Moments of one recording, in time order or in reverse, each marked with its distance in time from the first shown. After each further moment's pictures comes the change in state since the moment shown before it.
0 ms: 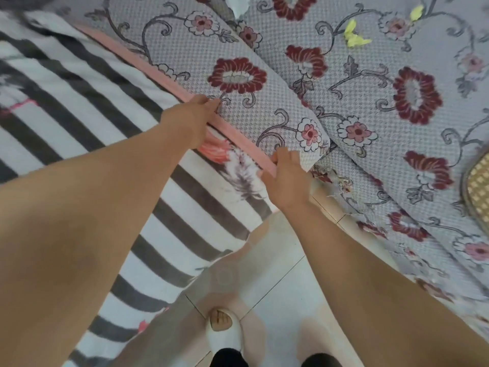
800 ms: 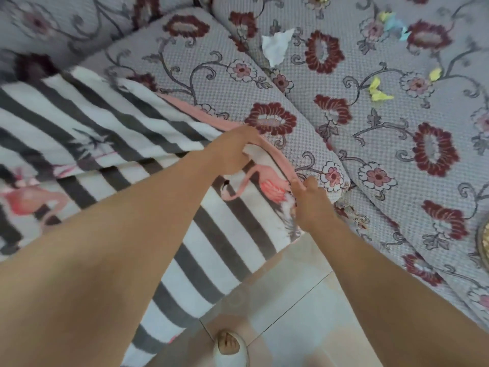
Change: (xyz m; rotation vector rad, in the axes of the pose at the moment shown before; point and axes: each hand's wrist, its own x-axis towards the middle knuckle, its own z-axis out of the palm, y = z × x) left_hand -0.002 -0.015 -0.029 -0.501 0.025 0.261; right_hand 0.025 -0.017 -0.020 -0.418 -0.264 -0.075
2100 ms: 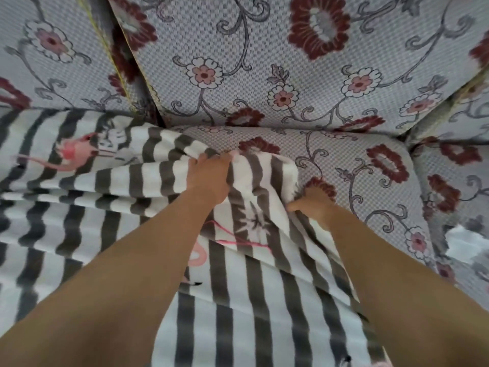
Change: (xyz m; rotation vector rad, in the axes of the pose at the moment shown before) left_hand -0.136 -0.319 -0.181 0.199 0.333 -0.870; right_hand 0.210 -0.405 -0.093 0.388 -0.343 -0.176
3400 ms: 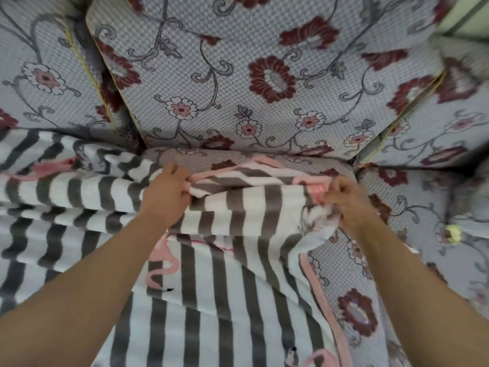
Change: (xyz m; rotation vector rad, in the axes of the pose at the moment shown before) left_hand -0.048 -0.011 -0.062 -0.368 0.248 -0.025; right_hand -0.105 -0.032 -0.150 0.629 0.058 -0.269
